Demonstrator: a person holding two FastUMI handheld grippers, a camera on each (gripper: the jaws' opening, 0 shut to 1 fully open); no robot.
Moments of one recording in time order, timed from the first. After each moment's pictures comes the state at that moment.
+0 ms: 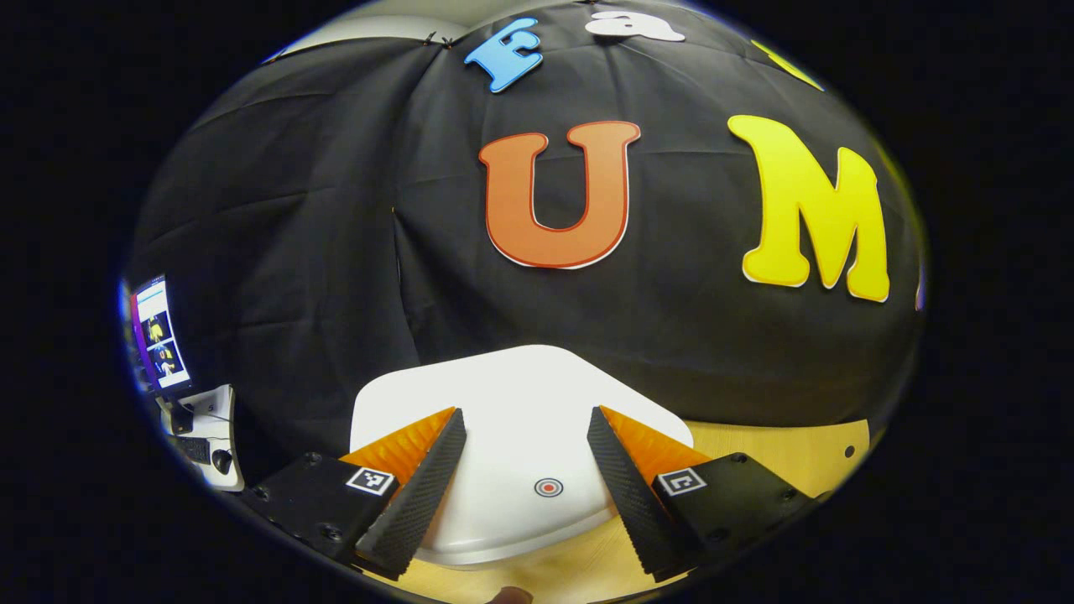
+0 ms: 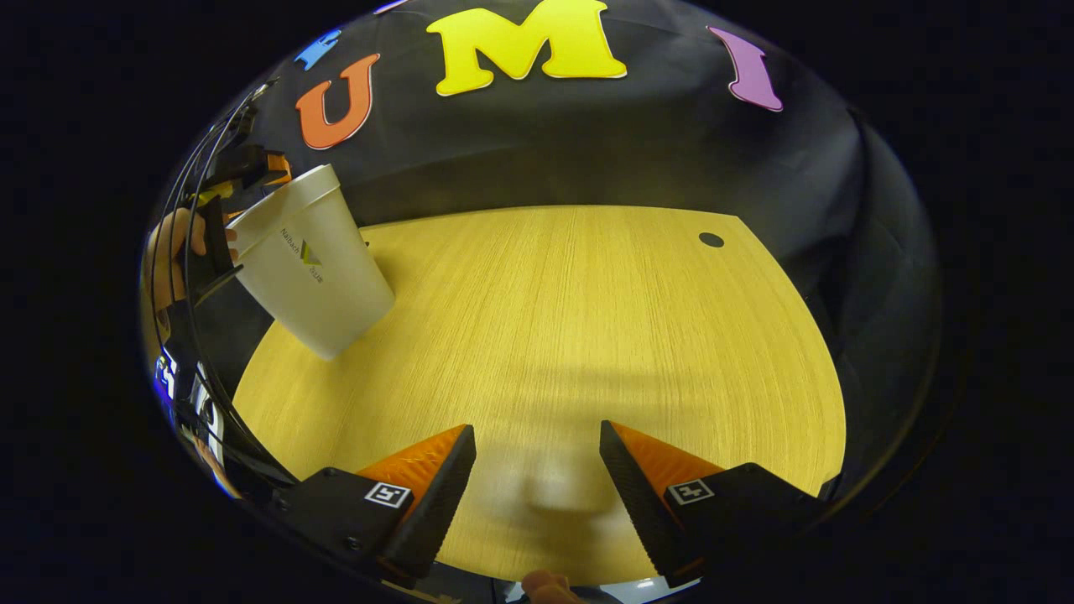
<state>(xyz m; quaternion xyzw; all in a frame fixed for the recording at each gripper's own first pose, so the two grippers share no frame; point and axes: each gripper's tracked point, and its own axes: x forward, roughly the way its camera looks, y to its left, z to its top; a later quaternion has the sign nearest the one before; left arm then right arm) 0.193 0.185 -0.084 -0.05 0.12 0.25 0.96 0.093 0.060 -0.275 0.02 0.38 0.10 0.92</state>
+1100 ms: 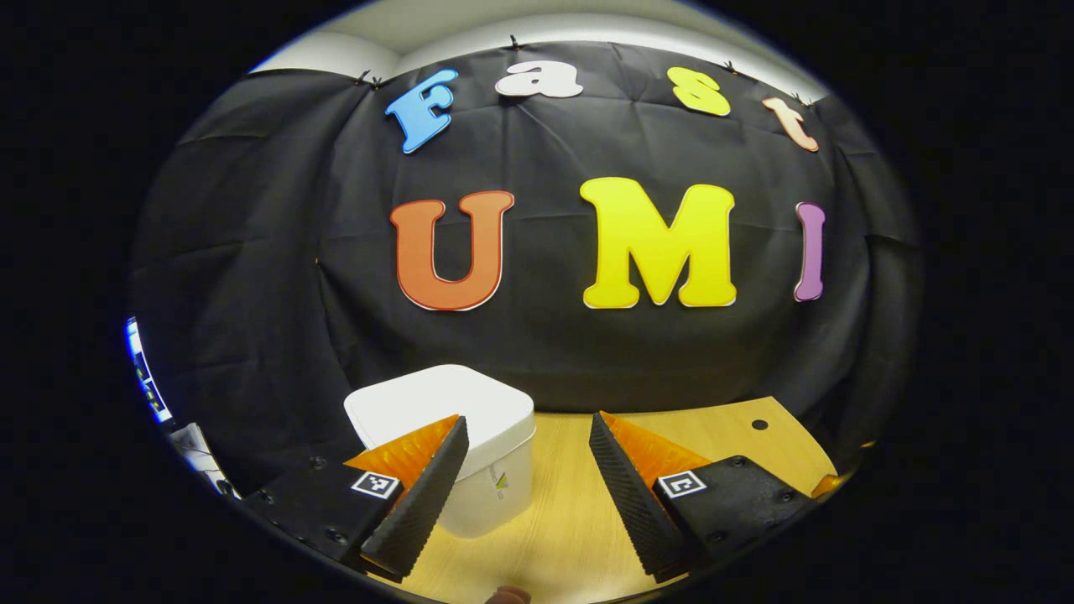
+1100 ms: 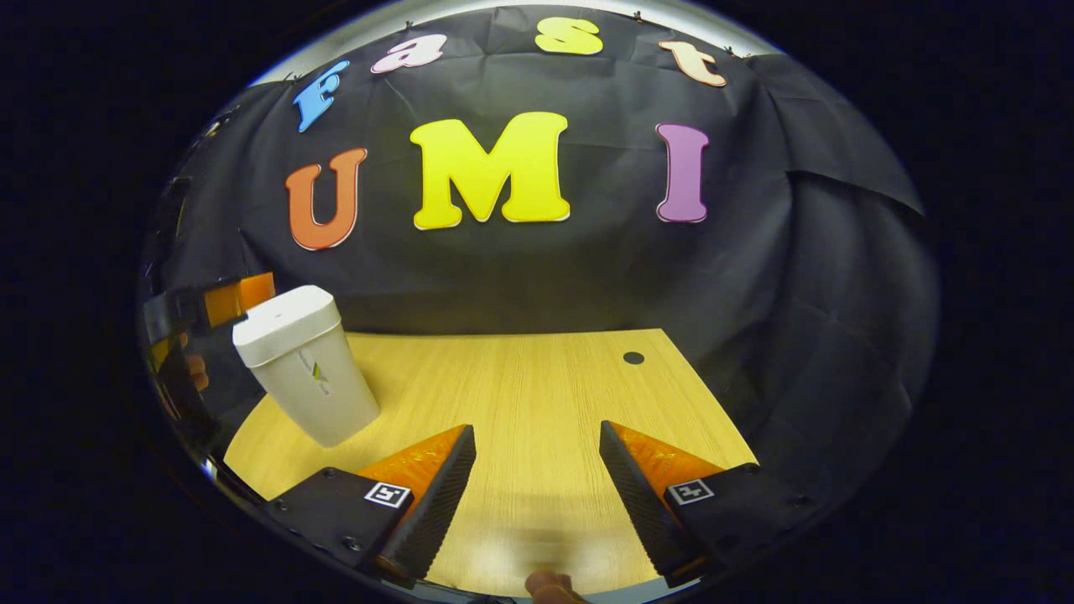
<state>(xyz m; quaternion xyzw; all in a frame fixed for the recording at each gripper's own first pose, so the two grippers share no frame) 0.056 0.050 -0.017 -0.01 0.06 0.06 1.00 0.074 0.030 -0.100 0.03 0.17 0.02 0.98</state>
